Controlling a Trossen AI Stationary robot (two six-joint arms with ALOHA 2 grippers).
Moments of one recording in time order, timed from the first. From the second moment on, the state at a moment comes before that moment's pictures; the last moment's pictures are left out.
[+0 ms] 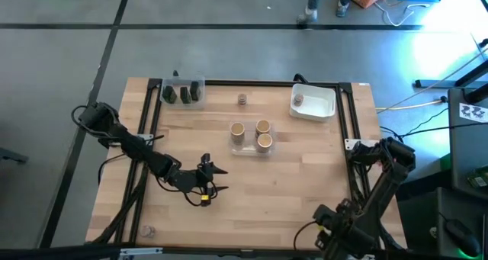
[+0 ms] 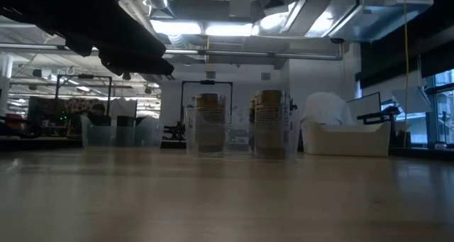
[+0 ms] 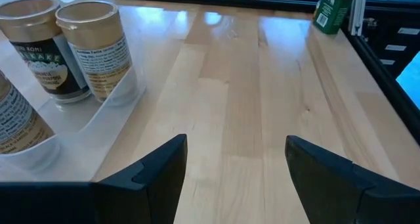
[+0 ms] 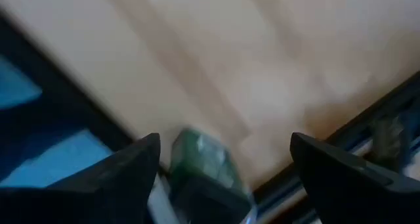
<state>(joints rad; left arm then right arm) -0.55 1.49 0.58 0.42 -0.59 -0.35 1.01 1.86 1.57 -1.37 -0.01 1.67</state>
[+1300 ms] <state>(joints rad) -0.54 1.49 0.58 0.42 -0.60 -0.33 1.18 2.00 1.57 -1.30 -0.10 1.33</state>
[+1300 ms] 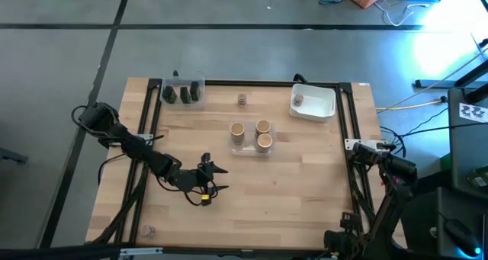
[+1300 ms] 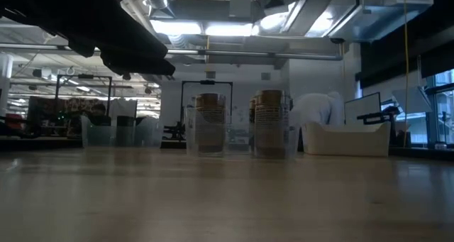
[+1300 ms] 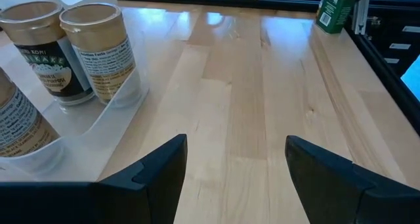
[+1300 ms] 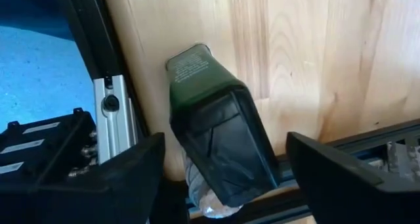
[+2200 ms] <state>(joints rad) -0.54 1.49 0.58 0.40 -0.60 -0.33 0.84 1.97 1.57 -1.29 0.09 1.17</state>
